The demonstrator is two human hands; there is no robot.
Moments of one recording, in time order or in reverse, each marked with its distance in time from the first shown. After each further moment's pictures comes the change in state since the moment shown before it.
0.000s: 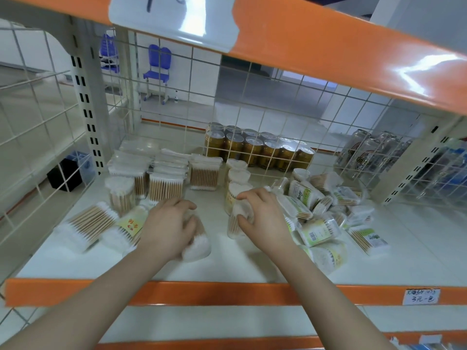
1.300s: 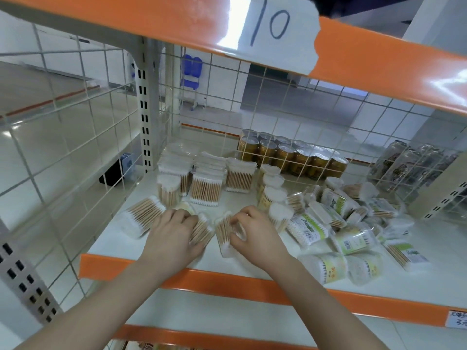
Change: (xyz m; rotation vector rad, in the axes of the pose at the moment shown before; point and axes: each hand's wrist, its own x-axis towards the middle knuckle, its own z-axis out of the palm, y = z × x) left_hand -0.048 -0.044 -0.038 0.360 -0.095 0.070; right_hand -0.009 -0.065 0.037 0.027 -0.228 -0.127
